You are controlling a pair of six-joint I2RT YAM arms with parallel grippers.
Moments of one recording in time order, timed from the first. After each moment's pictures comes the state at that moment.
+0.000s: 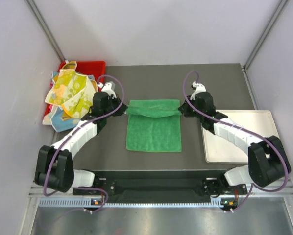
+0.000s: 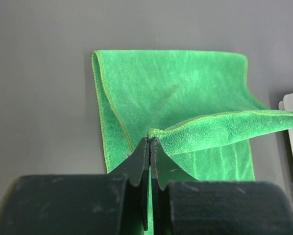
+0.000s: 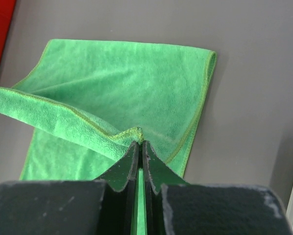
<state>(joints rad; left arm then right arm) -0.26 1.34 0.81 0.05 0.20 -0.44 0.43 1.38 0.80 0.09 -0.07 0.41</state>
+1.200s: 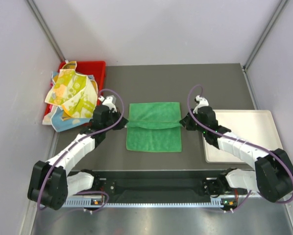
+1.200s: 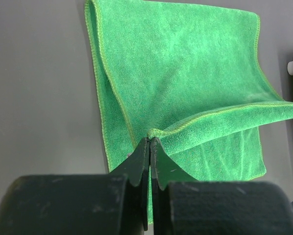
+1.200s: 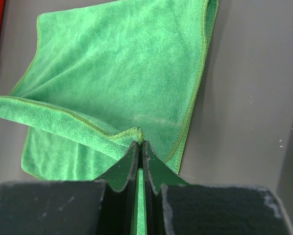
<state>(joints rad) -0.32 1.14 0.60 0.00 0.18 -0.47 0.48 1.21 0.56 0.13 -0.05 0.53</state>
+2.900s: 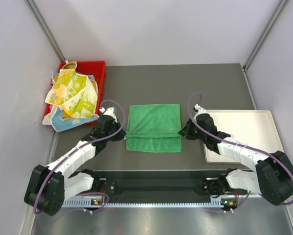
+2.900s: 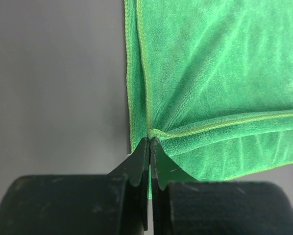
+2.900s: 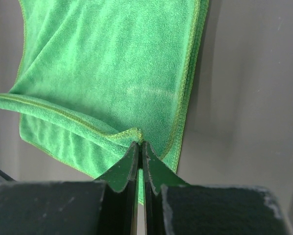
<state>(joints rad) -0.39 1.08 0.48 -0.10 0.05 -0.53 0.51 1.18 0.47 0.07 -0.10 0.63</state>
